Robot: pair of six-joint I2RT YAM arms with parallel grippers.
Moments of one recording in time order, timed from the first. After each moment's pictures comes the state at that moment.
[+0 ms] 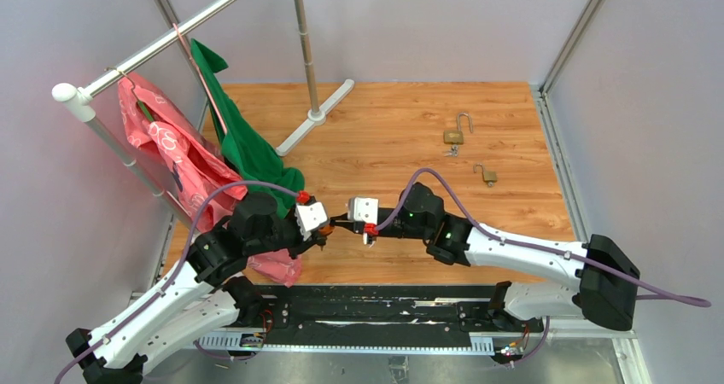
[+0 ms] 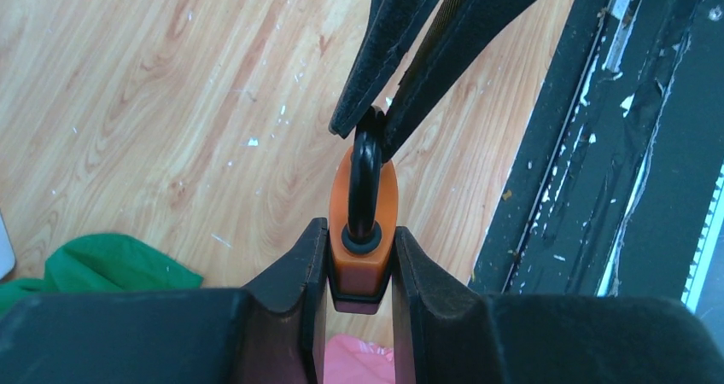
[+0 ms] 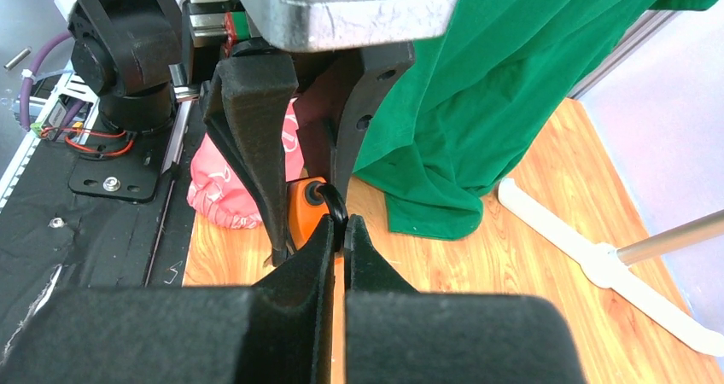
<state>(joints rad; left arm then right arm) -0.77 0.58 0.65 -0.53 0.30 0.29 1.10 1.23 0.75 0.37 -0.40 -0.42</state>
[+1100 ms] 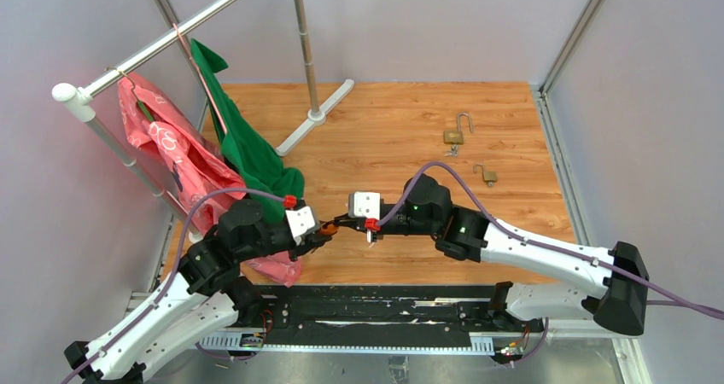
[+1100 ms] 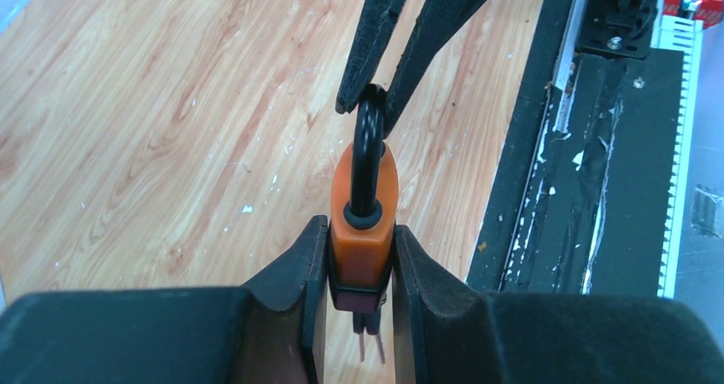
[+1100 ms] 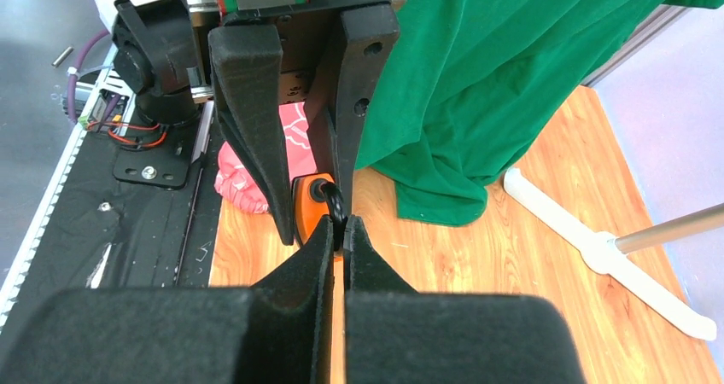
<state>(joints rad) -0.77 0.49 0.61 -0.45 0.37 0.26 1.13 1.15 0.90 0.09 -0.37 -0.43</state>
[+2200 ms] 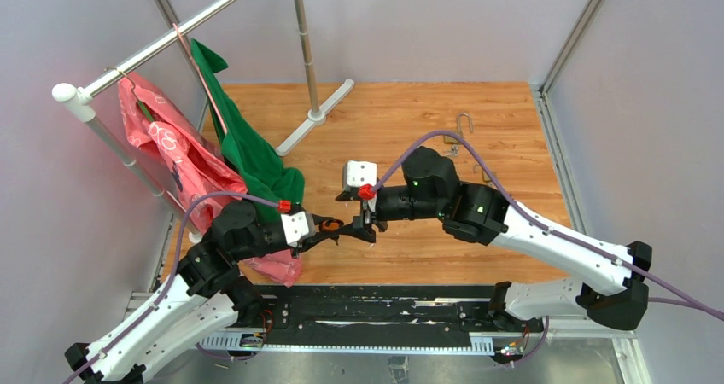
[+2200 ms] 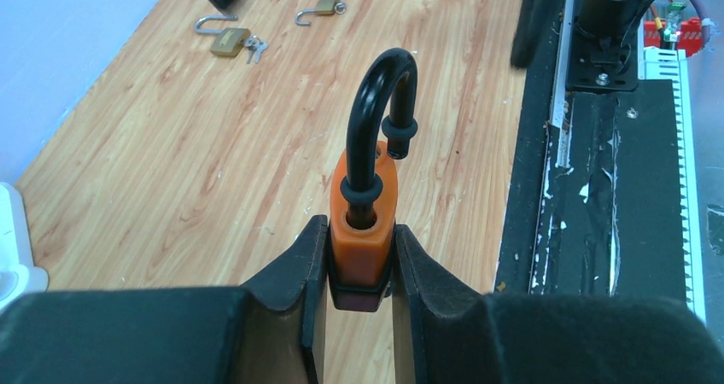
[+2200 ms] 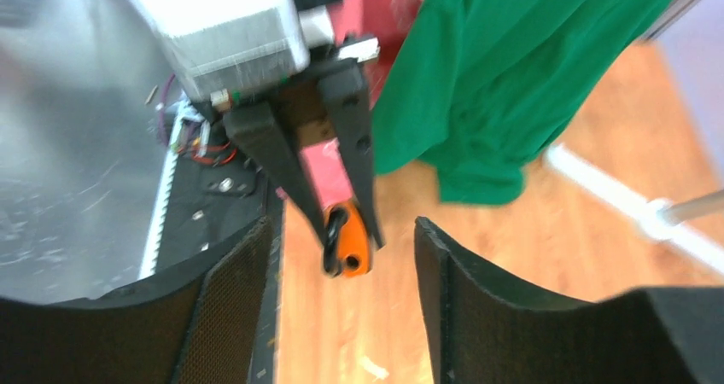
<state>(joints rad) -0.76 0.47 0.59 -0.31 0.46 0.32 1.14 1.18 1.29 -0.32 -0.37 -0.29</state>
